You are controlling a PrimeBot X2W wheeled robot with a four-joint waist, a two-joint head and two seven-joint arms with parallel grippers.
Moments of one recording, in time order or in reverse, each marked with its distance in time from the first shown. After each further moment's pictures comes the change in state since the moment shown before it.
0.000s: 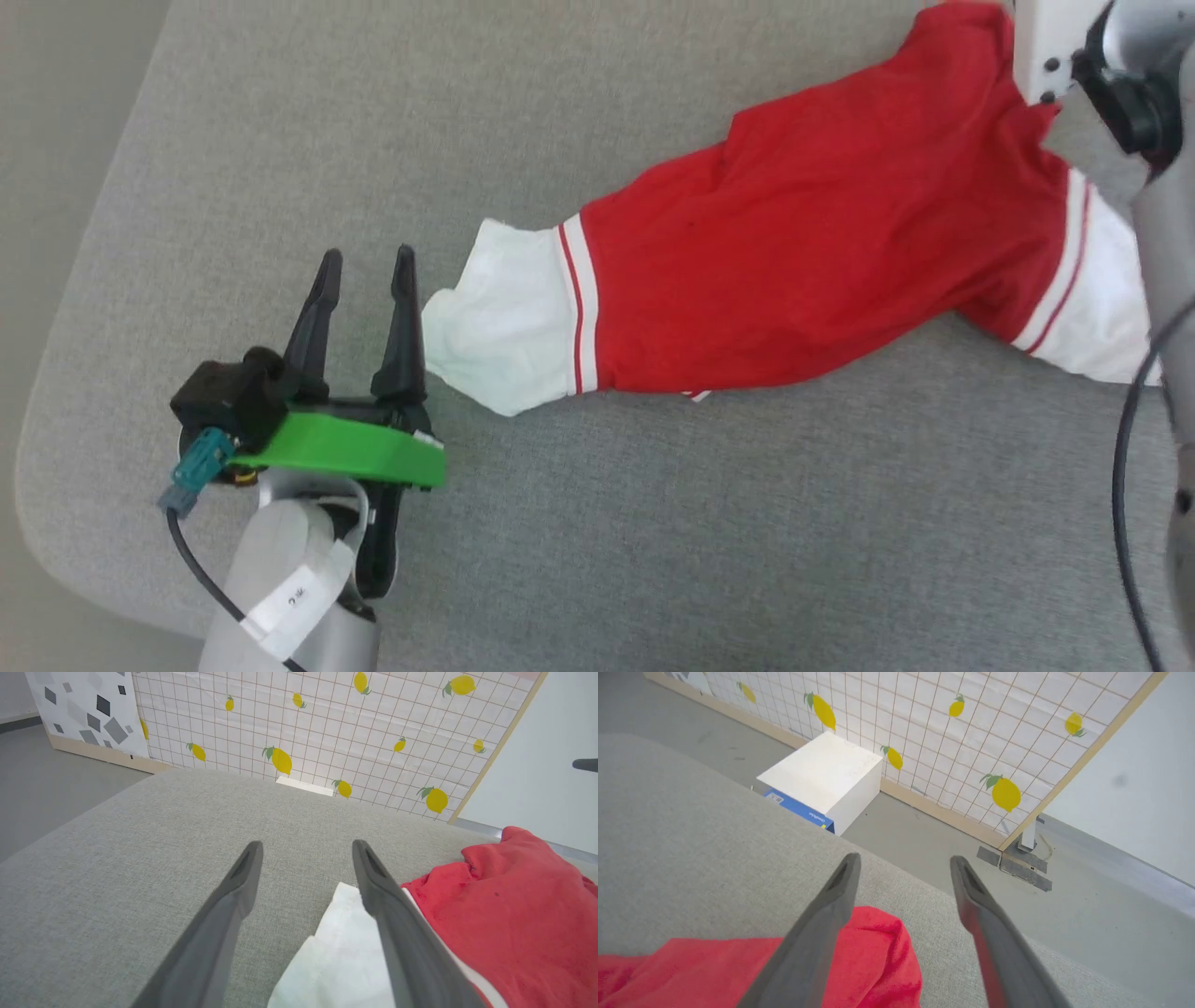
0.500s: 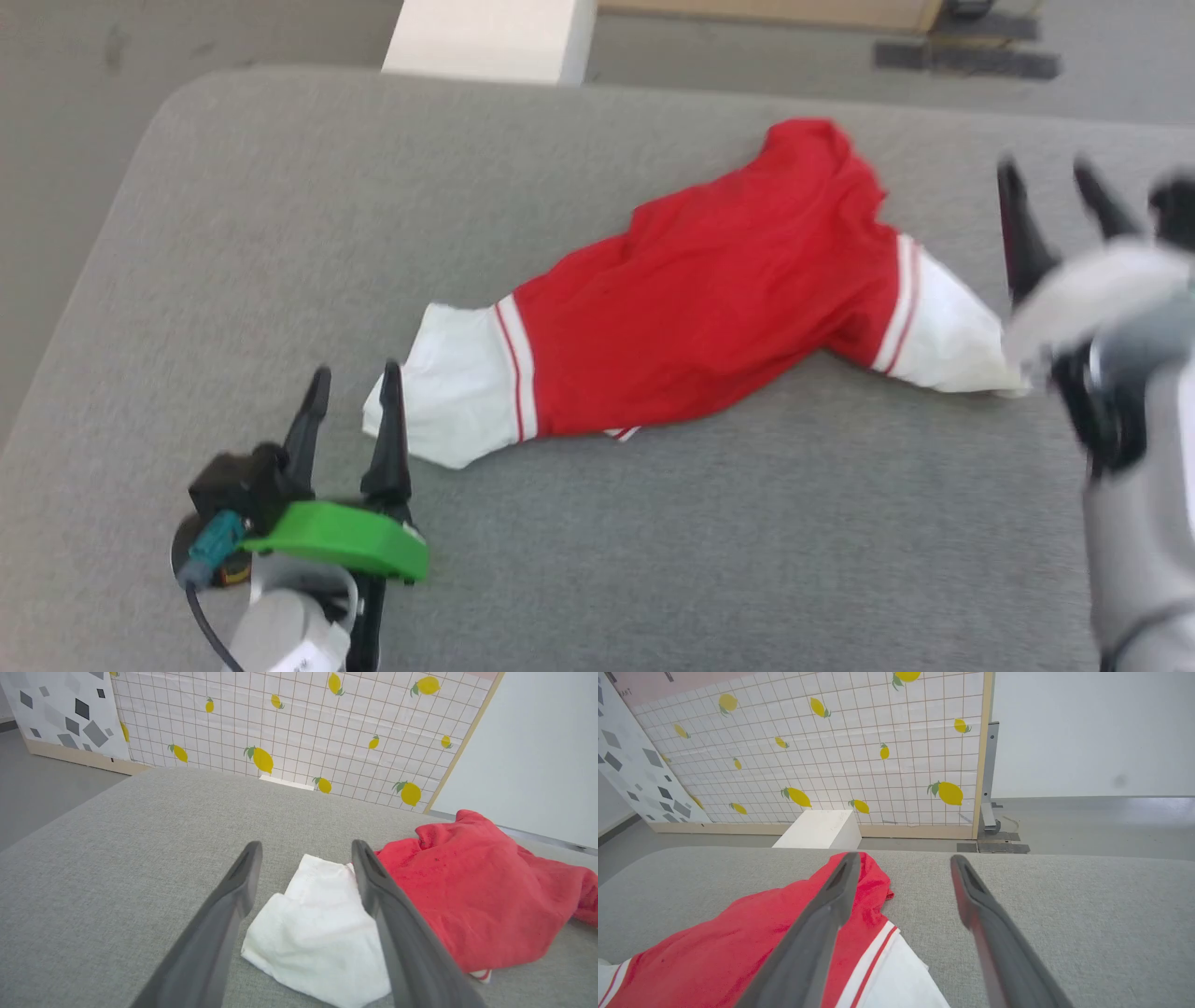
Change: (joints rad) left arm 0.136 0.005 0.047 0.067 0.070 0.001 0.000; right arm 0.567 0.100 -0.253 -0.287 0.169 0.000 -0.266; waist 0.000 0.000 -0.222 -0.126
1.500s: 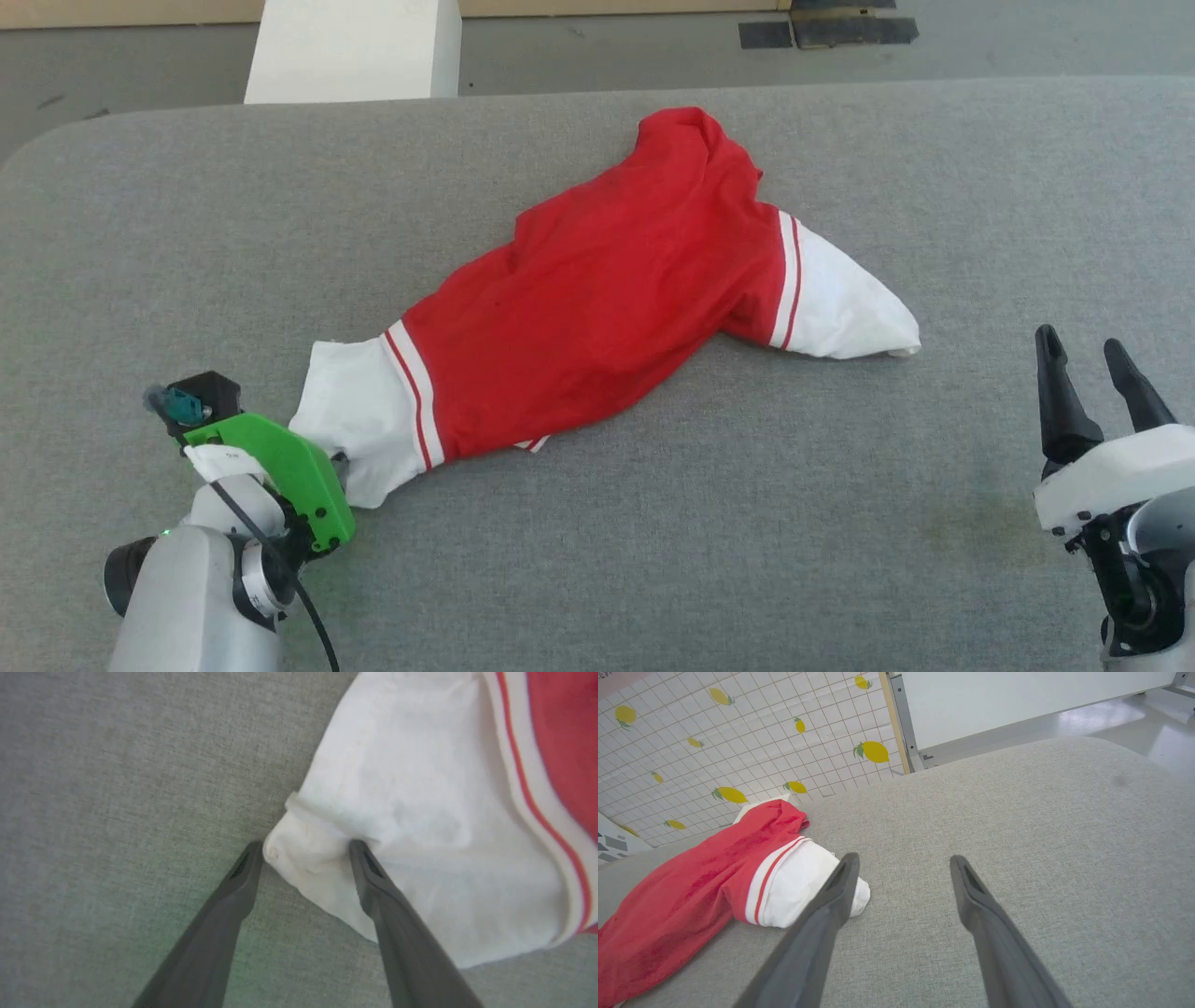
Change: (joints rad) left arm -0.123 0.100 0.056 0.108 -0.090 0.231 0.926; right arm 0.370 0.093 -0.130 -0.292 0.092 0.000 0.061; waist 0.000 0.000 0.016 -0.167
